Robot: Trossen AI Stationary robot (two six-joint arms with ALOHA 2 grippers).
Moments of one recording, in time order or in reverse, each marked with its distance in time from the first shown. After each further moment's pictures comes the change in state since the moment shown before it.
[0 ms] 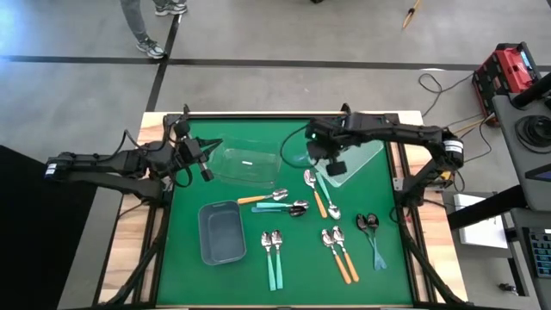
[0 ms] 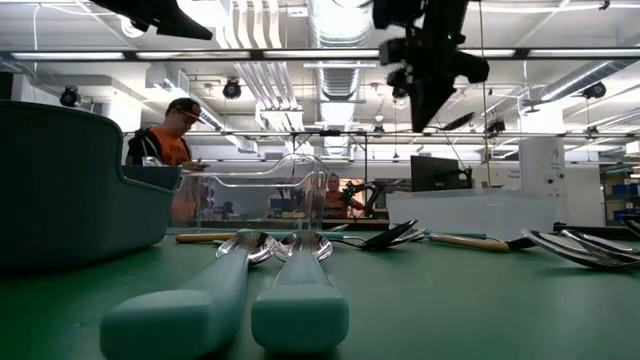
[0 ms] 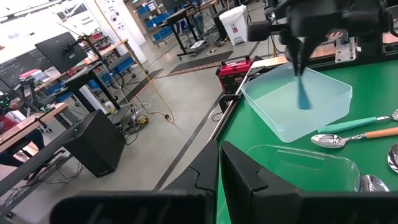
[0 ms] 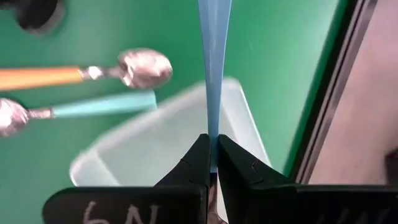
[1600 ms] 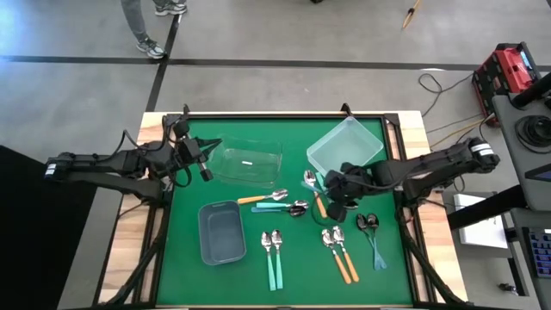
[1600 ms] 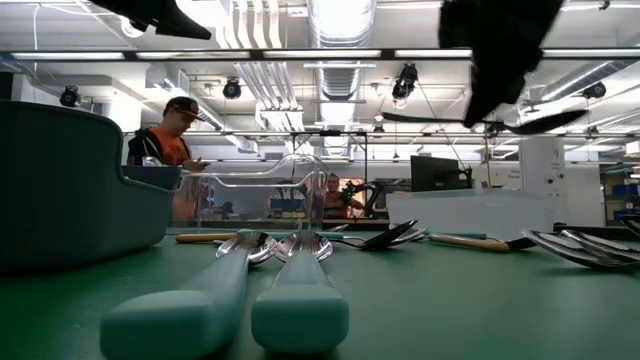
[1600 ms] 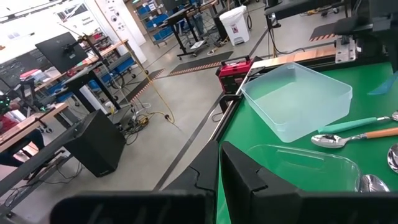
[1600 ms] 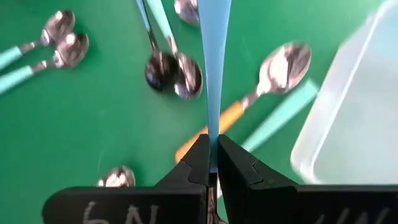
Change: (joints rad) left arm 0.000 -0.008 0.000 -0.006 0.000 0.000; right arm 0.465 -0.281 -0.446 0.367 0.024 1.080
